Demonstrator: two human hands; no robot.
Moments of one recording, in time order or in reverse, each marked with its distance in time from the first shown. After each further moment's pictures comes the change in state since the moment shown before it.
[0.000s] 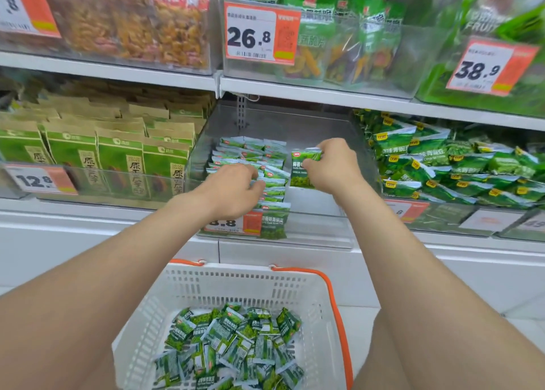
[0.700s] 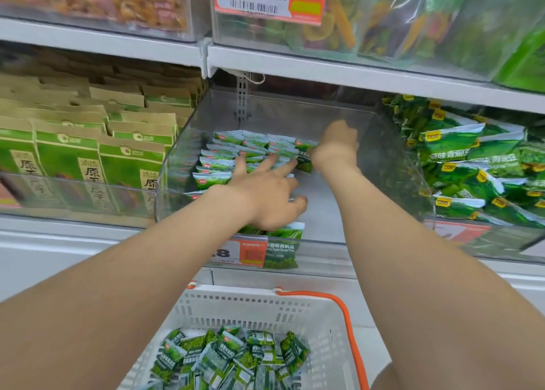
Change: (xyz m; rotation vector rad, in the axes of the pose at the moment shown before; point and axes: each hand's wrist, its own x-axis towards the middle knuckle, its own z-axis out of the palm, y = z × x) left_hand 0.086 0.010 0.040 0.372 -0.273 0.128; right_hand 0.146 0.018 0.076 -0.314 0.144 0.130
